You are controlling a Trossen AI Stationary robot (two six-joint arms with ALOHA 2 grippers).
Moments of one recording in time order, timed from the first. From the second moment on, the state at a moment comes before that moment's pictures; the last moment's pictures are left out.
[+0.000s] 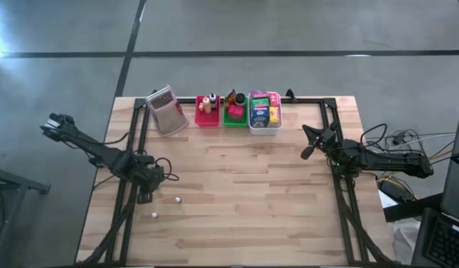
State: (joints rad) left arm -0.47 0.82 0.50 -1.00 0.01 -0.61; right arm -0.06 0.09 0.01 0.08 0.76 -0.07
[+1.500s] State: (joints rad) left arm -0.47 0.83 0.42 -0.91 -0.03 -0.80; right arm -0.06 0.09 0.01 0.08 0.76 -0.07
